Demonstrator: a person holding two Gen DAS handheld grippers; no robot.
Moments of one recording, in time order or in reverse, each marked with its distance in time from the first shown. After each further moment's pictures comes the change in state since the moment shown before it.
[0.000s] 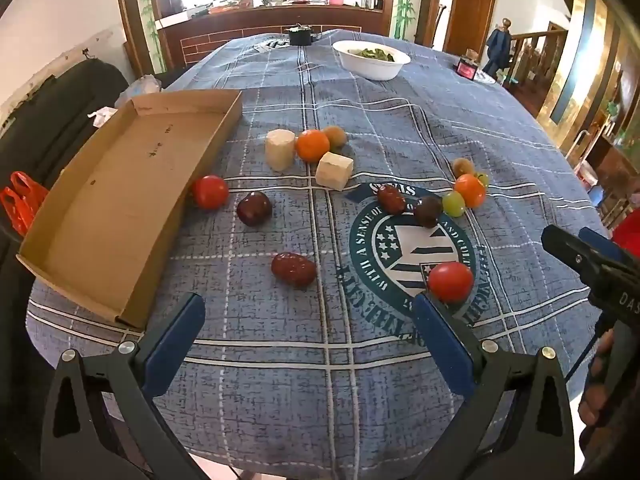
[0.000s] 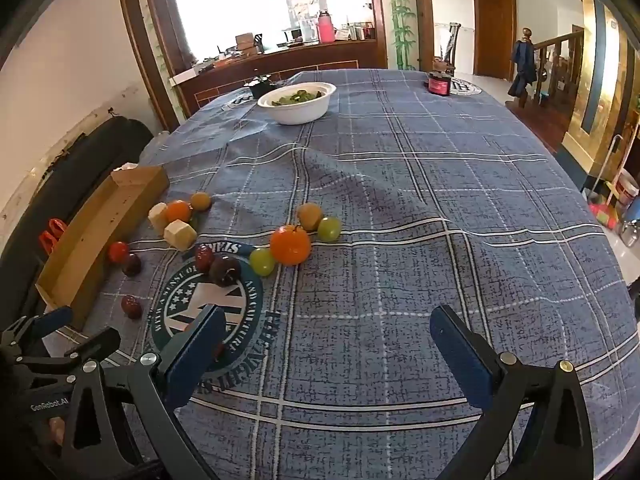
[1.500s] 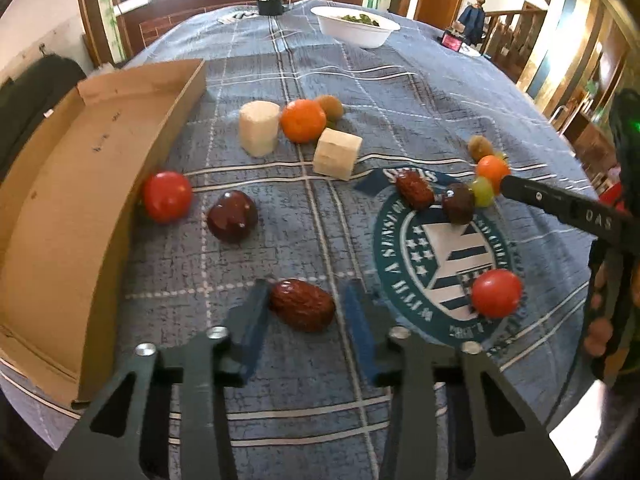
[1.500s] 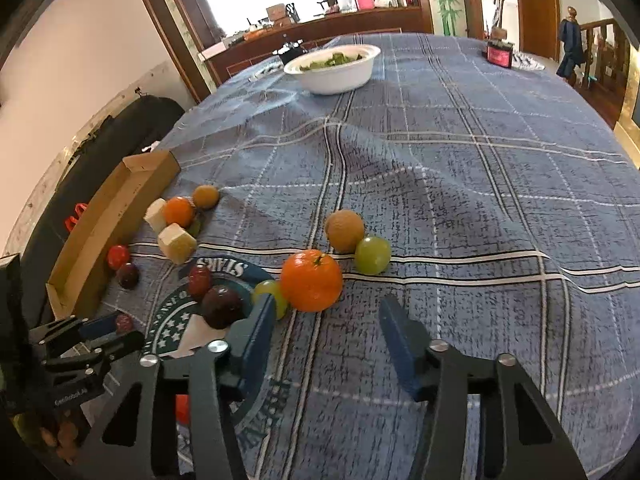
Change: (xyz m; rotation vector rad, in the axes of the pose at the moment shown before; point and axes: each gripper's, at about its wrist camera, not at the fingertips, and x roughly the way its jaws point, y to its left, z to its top) left arm 0.064 0.016 0.016 0.080 0.087 -0.072; right arm 0.092 -0.003 0.038 -0.033 0.127 0.168
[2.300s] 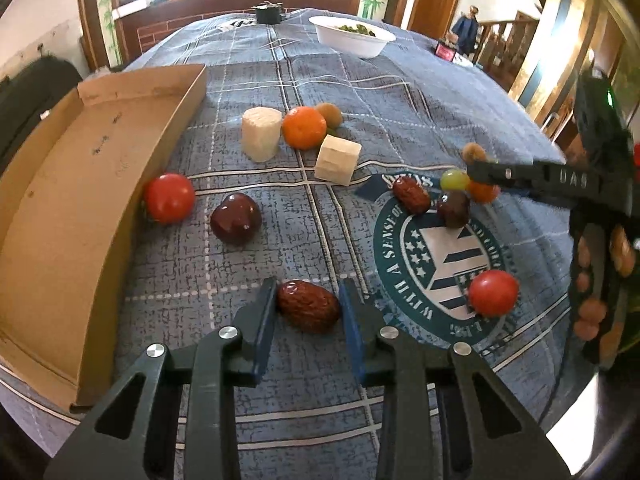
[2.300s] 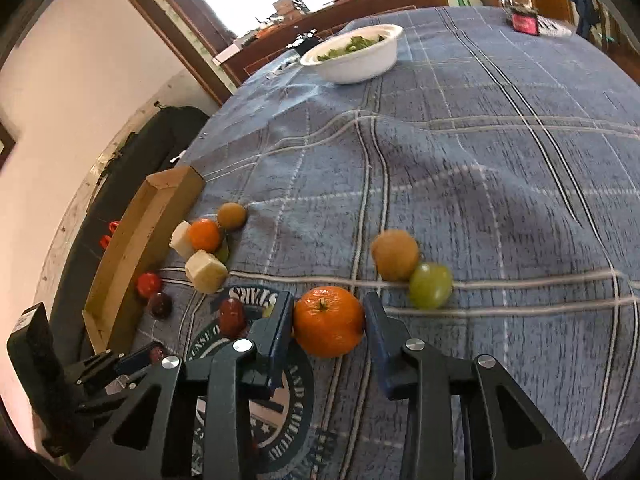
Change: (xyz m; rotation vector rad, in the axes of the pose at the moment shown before) left arm -0.008 0.008 -0.005 -0.025 -0.032 -0.068; right arm 0.024 0.001 0.020 0.092 0.036 0.171
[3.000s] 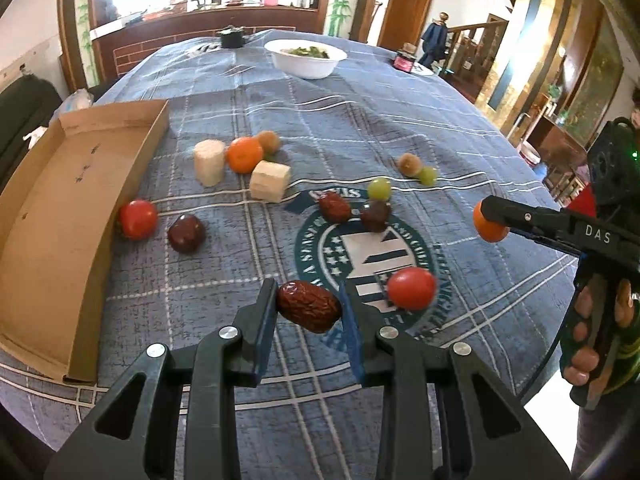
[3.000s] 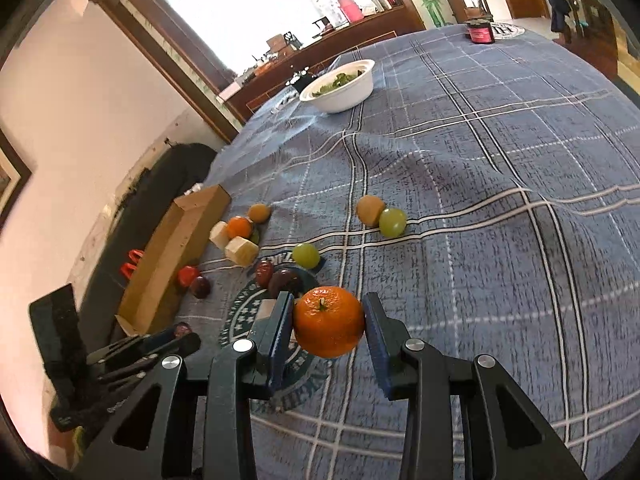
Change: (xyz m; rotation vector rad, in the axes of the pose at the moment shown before) left arm -0.037 -0.041 0.000 0.077 -0.053 -0.068; right arm -0.083 -0.007 -0.054 0.086 -0.124 0.058
